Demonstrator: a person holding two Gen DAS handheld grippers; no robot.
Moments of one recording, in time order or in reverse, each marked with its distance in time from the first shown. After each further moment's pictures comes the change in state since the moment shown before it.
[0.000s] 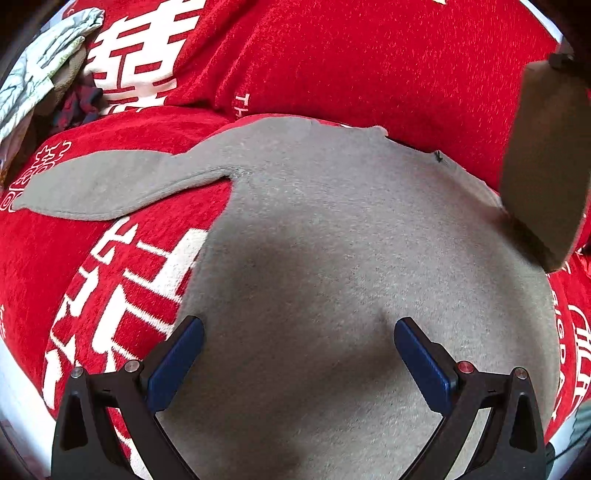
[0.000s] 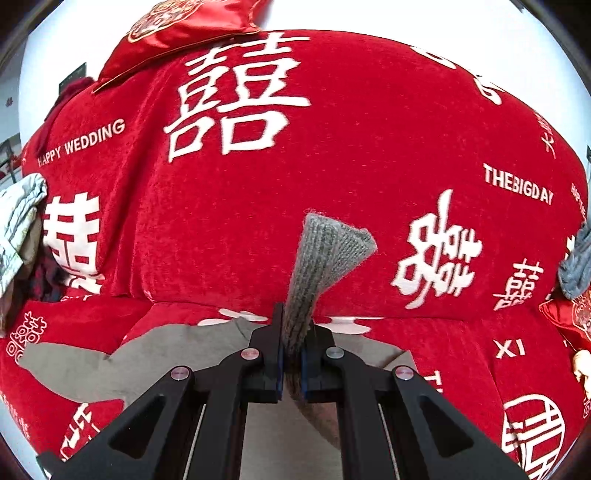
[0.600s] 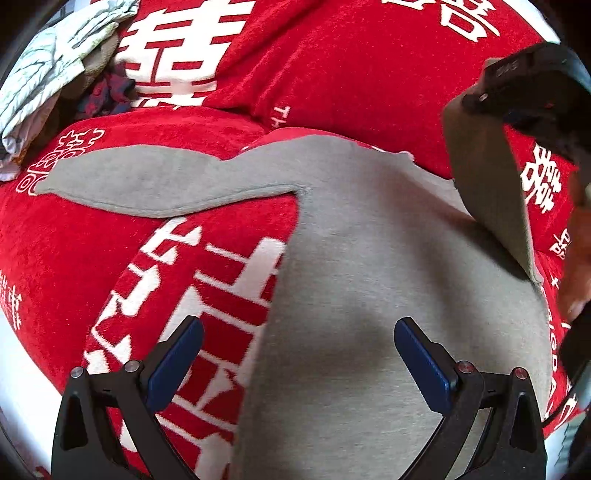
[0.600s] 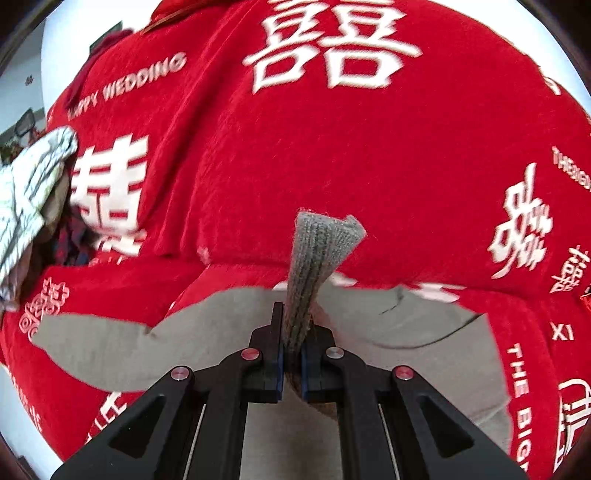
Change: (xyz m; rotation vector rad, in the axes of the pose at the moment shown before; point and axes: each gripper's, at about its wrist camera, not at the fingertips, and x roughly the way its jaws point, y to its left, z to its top) left arm -0.023 0.053 0.003 -0.068 -0.024 0.003; right arm 0.055 0.115 -0.053 -0.065 0.114 0.124
